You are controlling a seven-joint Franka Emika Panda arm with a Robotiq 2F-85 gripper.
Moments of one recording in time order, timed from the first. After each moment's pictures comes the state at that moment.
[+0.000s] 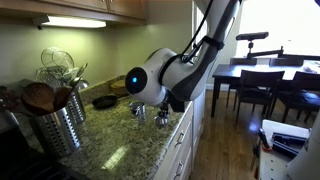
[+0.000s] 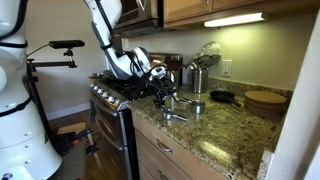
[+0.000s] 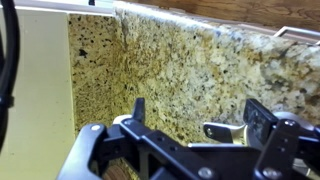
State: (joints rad) arm 0.15 0.29 0.12 -2.30 -1.25 2.11 0.85
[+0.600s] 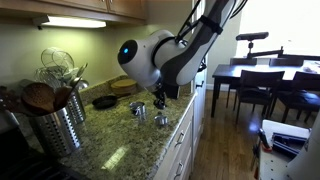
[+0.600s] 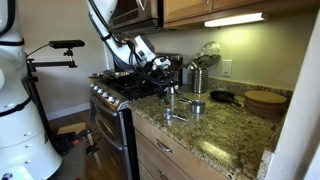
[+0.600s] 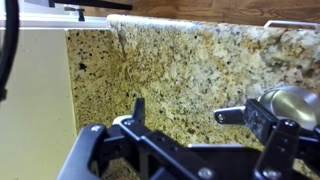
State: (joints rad) arm 0.12 0.21 0.12 -2.26 -1.04 2.12 0.72
